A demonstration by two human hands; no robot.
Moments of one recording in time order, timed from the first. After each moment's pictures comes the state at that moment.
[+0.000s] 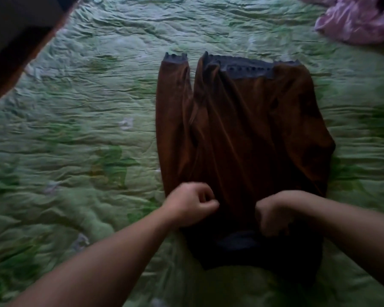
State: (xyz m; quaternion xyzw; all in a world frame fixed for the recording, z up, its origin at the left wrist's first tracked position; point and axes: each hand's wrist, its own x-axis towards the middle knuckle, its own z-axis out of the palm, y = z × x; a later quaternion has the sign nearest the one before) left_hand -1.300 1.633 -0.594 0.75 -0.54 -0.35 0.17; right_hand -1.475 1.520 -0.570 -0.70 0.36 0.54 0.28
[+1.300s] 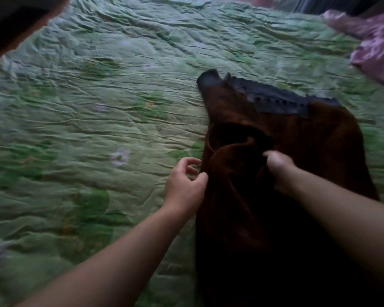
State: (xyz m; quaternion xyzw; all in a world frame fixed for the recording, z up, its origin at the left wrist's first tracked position) left_hand -1.198 1.495 -0.608 0.77 -0.24 -0.32 0.50; right_hand -1.325 1.345 -0.580 -0.42 0.70 -0.17 0.55
